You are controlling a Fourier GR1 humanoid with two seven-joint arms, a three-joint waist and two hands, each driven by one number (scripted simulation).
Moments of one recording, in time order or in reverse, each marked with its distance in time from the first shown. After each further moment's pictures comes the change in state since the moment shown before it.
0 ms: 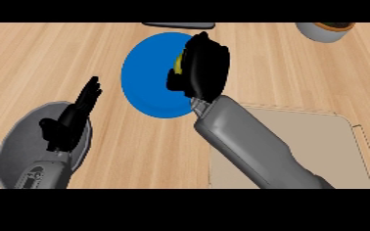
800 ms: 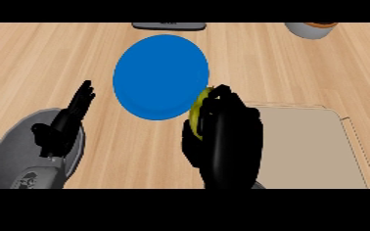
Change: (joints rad) left arm 0.039 0.019 0.011 -0.016 0.012 0.015 -0.005; right arm 0.406 -0.008 0.176 -0.610 0.325 0.295 0.064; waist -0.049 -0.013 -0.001
